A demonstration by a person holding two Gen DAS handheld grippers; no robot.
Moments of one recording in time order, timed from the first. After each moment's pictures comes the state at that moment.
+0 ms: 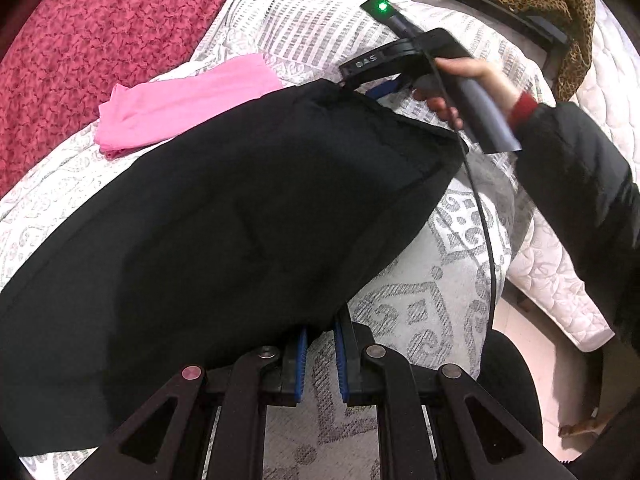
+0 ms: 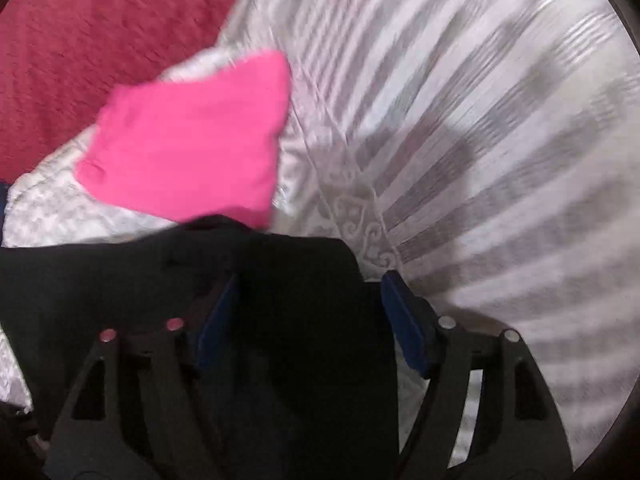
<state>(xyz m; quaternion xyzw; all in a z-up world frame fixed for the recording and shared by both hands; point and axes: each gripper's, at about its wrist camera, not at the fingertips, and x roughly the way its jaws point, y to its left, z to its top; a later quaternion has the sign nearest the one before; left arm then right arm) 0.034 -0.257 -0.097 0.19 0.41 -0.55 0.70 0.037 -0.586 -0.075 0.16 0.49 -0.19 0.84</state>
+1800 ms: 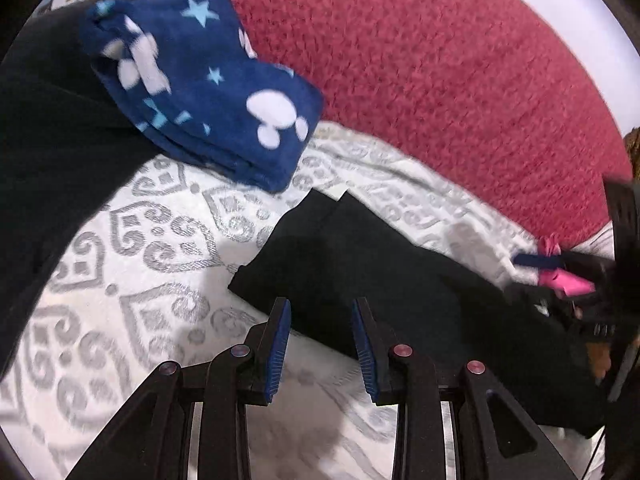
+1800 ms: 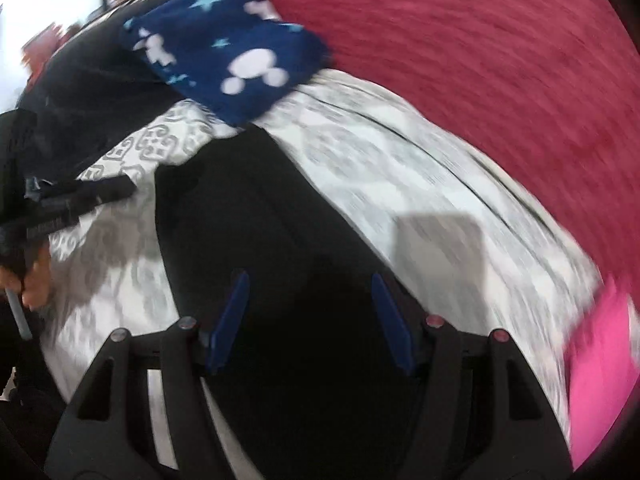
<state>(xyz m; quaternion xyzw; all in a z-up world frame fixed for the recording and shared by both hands) 0.263 0.177 -0.101 -0.12 0.43 -0.12 0.89 0.271 -0.084 -0.046 -0.12 0.45 0.24 0.85</state>
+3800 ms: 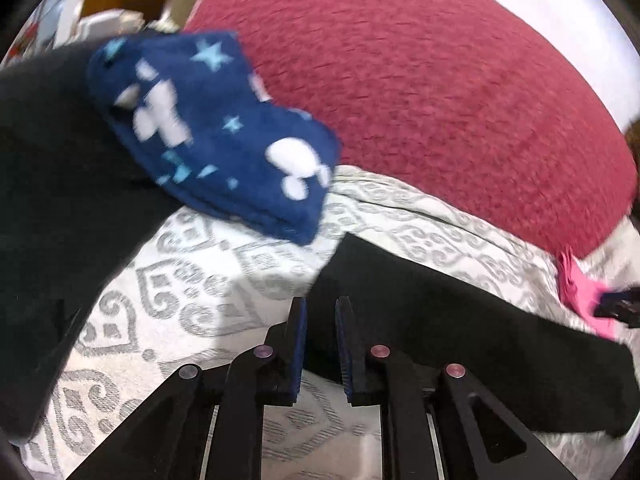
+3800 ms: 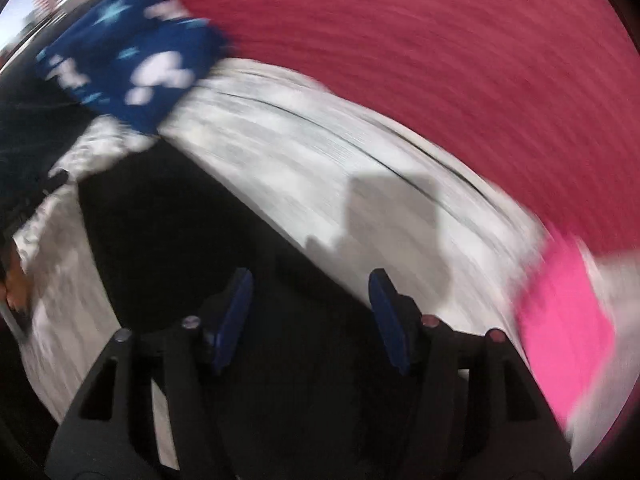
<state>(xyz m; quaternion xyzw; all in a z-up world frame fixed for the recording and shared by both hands) 0.261 0.191 -0.084 -0.09 0.35 -0.11 0.93 0.241 -0.182 -0.033 -0.07 0.50 0.06 0.86</state>
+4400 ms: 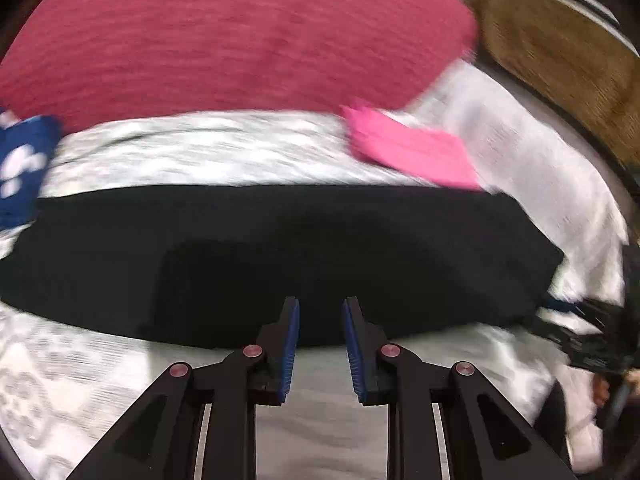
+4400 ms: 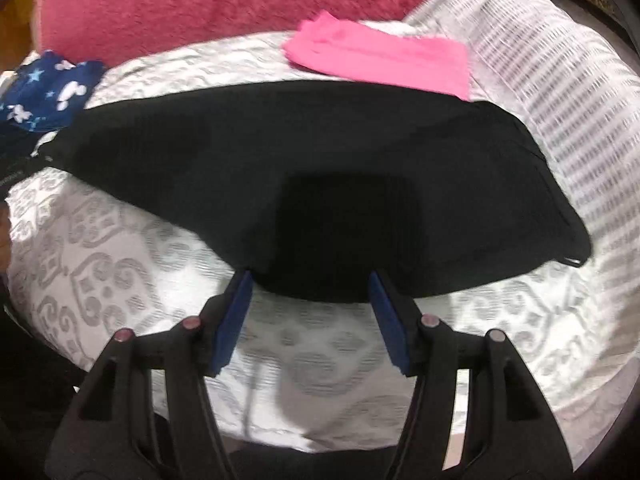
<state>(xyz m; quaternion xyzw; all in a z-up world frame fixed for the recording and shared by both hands) 0.125 -0.060 -0.068 0.04 0.43 -0.39 0.81 -0.042 -0.311 -0.078 0.07 0.46 -0.10 0.88</state>
